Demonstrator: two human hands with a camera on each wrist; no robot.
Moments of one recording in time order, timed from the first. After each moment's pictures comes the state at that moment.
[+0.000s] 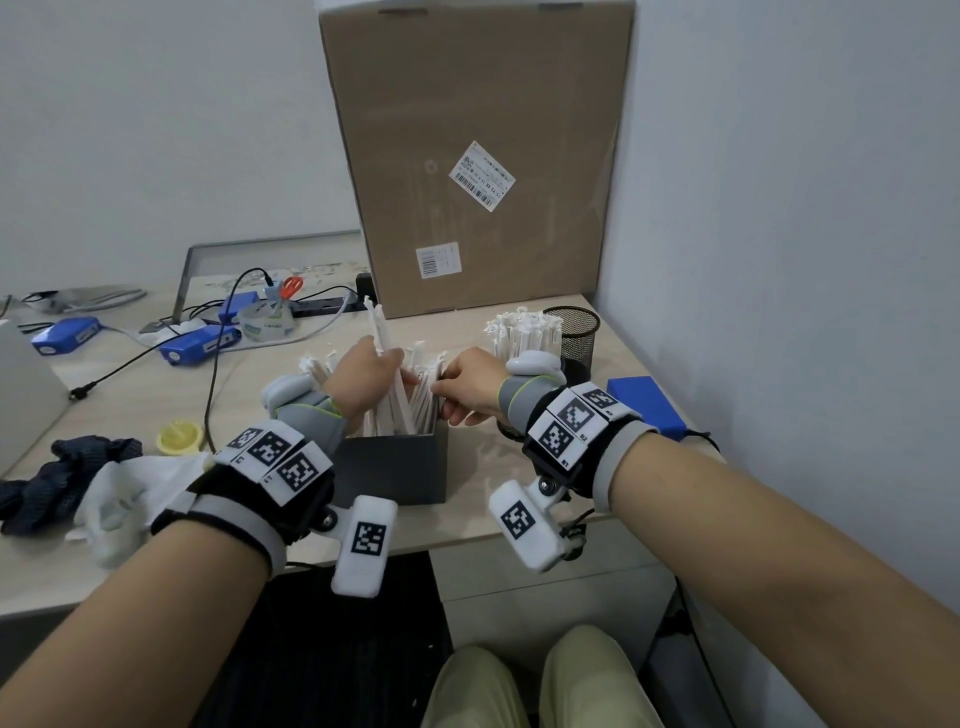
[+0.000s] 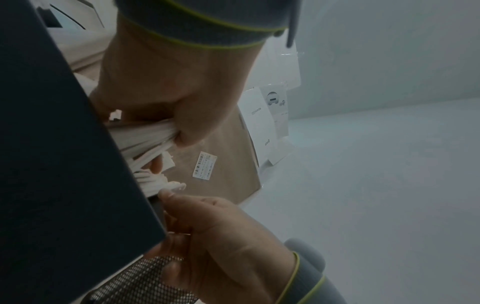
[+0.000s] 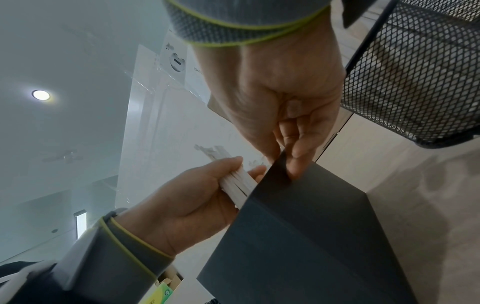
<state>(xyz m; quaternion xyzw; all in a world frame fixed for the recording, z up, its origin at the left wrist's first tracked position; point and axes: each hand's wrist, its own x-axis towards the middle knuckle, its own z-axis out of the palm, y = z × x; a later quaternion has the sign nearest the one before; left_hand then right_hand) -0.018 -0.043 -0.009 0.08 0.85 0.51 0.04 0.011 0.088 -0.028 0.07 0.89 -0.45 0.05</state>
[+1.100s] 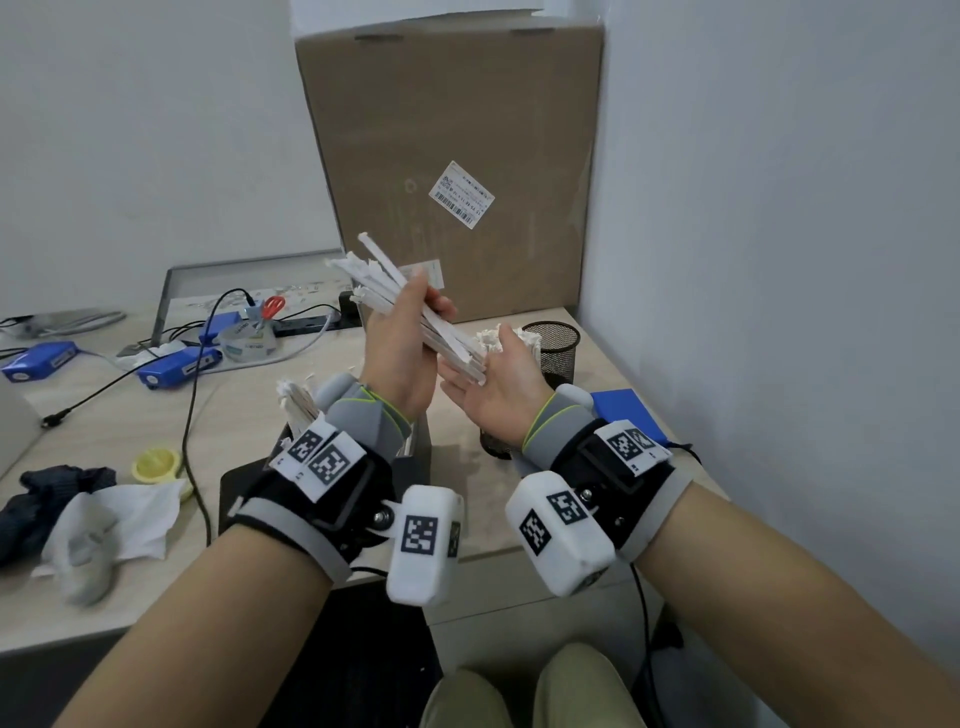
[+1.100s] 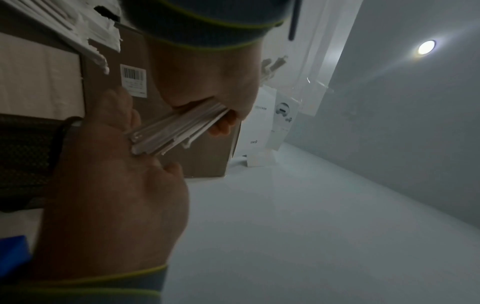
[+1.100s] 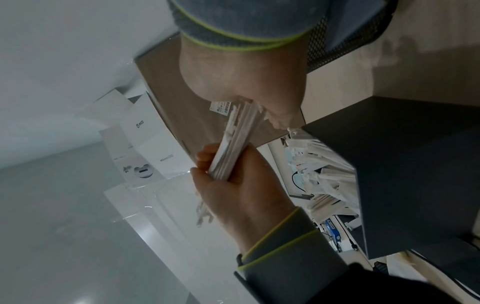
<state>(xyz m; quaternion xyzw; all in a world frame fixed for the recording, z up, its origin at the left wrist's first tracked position) 0.004 0.028 0.027 0.11 0.43 0.90 0.04 0.029 0.115 -0.012 0.07 0.33 -0.94 0.04</state>
